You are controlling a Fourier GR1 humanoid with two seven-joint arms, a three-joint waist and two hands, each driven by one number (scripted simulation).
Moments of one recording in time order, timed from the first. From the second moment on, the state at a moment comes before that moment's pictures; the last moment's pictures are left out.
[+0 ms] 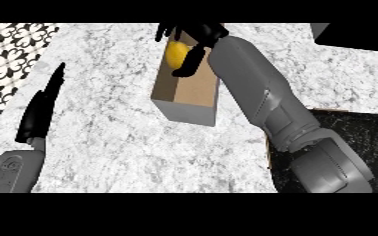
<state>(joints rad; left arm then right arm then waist) -0.22 0.37 0.05 -1.29 -0.20 0.11 0.06 -1.41 0.00 0.07 -0.14 0.53 0.08 -0.45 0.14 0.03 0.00</state>
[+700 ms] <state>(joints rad) -0.24 0.36 0.05 -1.29 -0.21 0.11 0.07 -1.38 0.00 -0.01 -0.18 0.32 0.06 -0.53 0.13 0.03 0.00</state>
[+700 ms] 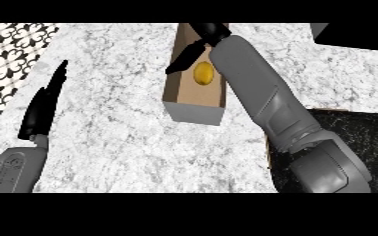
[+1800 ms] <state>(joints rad) -0.21 0.37 0.08 -1.31 -0.21 0.12 0.06 -1.34 -0.38 -0.17 -0.11 0.19 0.35 -0.63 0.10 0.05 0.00</state>
